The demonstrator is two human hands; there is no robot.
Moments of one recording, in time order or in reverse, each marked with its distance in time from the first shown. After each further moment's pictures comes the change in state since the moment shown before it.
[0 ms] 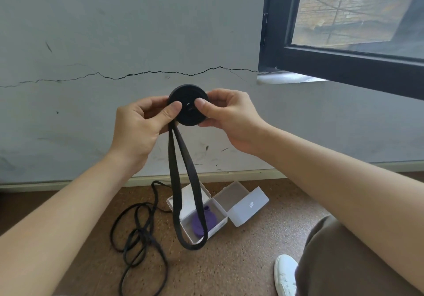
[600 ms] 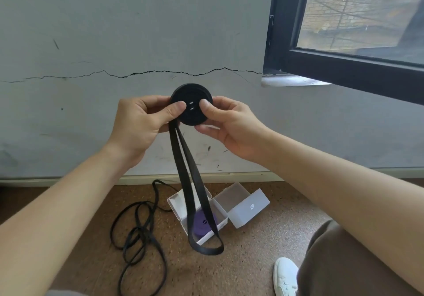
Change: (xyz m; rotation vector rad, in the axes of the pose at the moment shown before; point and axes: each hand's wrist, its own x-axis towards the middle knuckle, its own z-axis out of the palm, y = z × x) left_hand 0.005 0.006 -0.009 0.050 -0.081 0.013; right_hand -0.004 0.004 0.005 0.345 -0.098 0.227
